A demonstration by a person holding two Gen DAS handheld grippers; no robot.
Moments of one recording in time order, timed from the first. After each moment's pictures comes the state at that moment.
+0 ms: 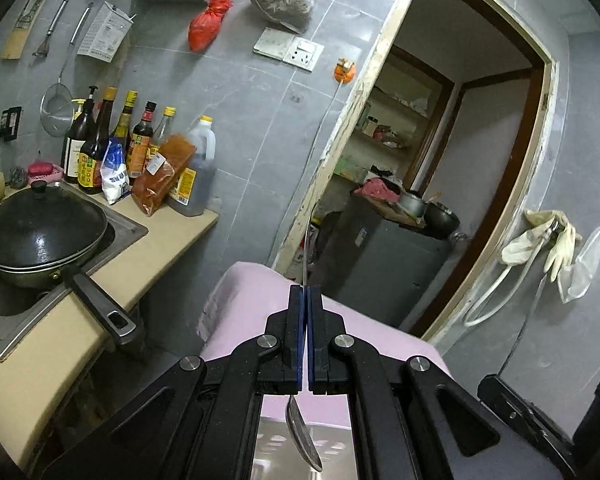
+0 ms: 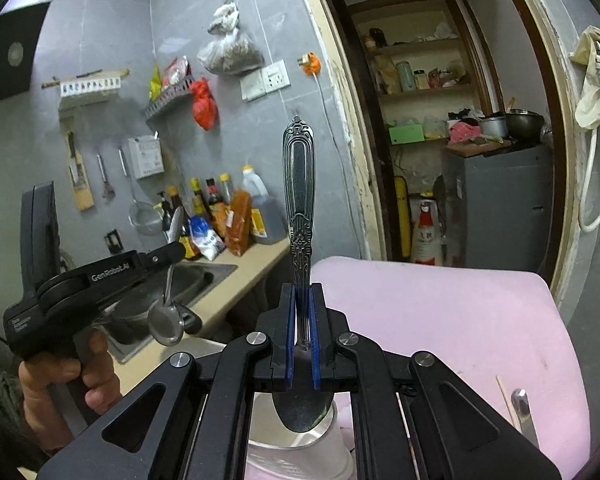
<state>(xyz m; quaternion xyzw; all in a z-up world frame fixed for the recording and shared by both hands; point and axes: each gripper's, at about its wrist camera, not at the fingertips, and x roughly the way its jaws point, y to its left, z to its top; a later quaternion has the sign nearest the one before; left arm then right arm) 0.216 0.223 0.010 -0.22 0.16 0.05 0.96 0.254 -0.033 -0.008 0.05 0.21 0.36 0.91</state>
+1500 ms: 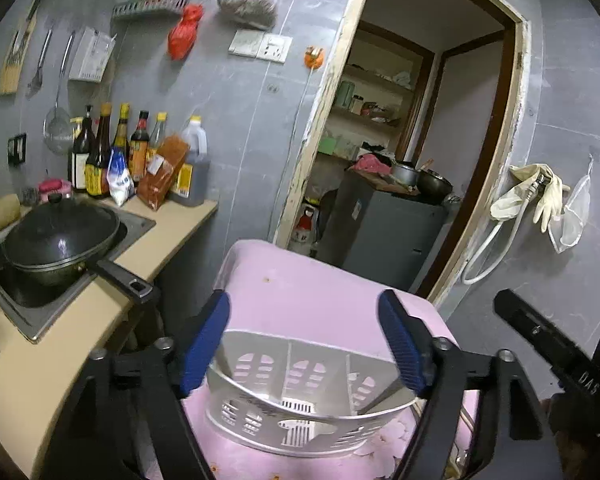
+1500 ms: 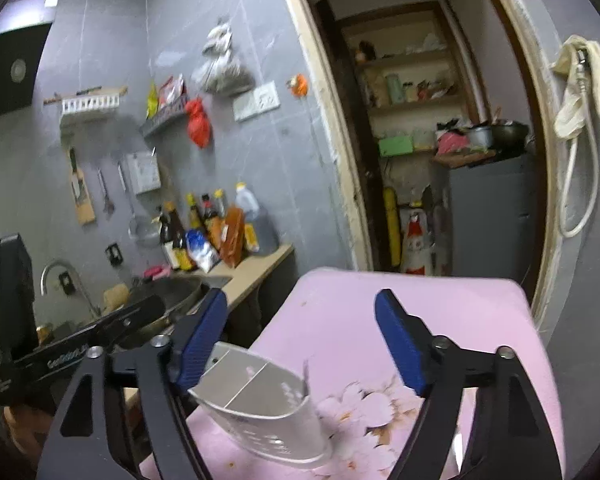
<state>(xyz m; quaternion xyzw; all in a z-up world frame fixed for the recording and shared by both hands) 0.151 0.159 0.025 -0.16 0.19 0.05 0.97 0.233 -0.082 0.024 0.06 0.18 0.34 0.92</state>
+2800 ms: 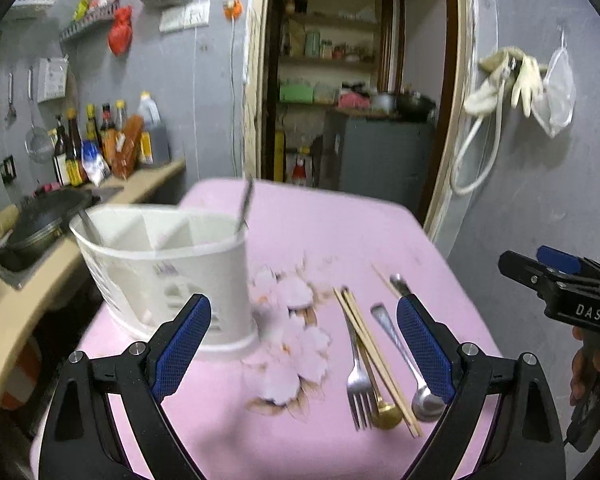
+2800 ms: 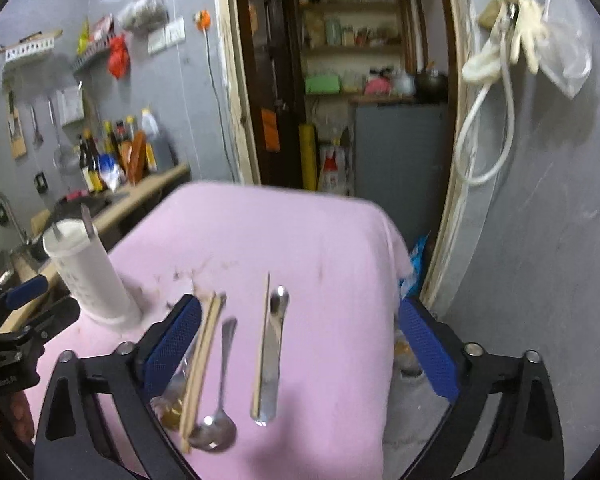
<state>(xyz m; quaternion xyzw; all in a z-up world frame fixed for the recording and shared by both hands) 0.166 -0.034 -0.064 -0.06 0.29 0.06 0.95 0.272 -0.252 -0.055 -0.04 0.31 0.25 0.92</state>
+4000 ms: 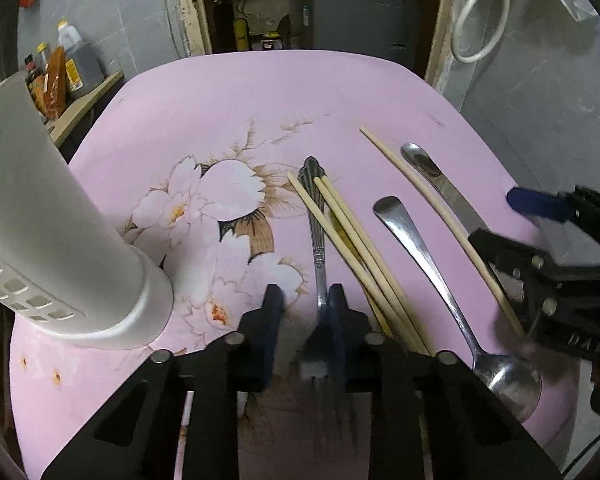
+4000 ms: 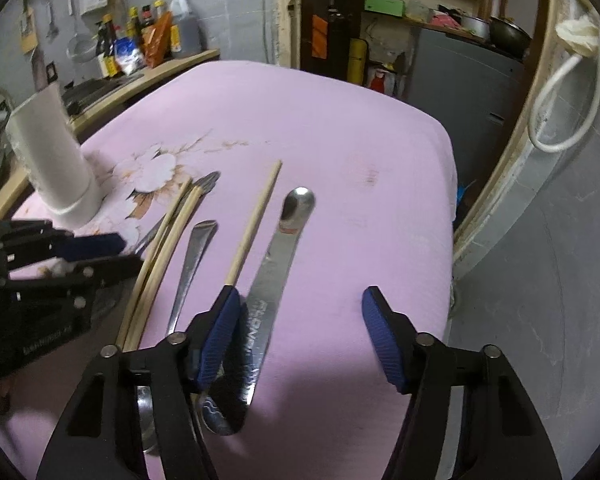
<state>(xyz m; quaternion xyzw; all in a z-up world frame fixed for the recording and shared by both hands) 0.262 -0.050 -0.178 -0.01 0.49 0.03 0.87 0.318 -0.208 -0.138 -0.17 0.42 0.30 0.84</state>
